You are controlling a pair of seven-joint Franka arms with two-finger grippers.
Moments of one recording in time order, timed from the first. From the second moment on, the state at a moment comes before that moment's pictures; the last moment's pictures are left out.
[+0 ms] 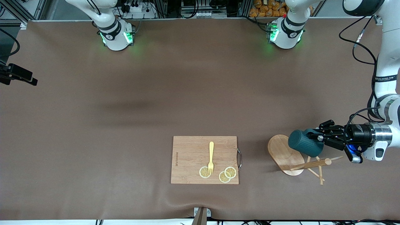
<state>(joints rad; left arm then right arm) 0.38 0.72 -0.19 -1.36 -1.20 1.45 -0.50 -0.12 0.06 0.00 -1.45 0.04 1.43 -0.05</state>
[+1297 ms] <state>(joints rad) 0.40 0.76 -0.19 -1.36 -1.24 1.45 -0.45 -0.12 0.06 0.00 -1.45 0.04 1.43 -0.05</state>
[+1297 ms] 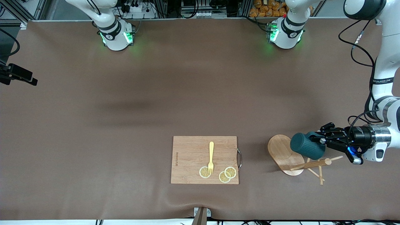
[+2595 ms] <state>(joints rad) 0.41 0.79 -0.19 -1.36 -1.32 1.45 -0.44 -0.12 0.06 0.00 -1.45 0.04 1.43 -0.05</state>
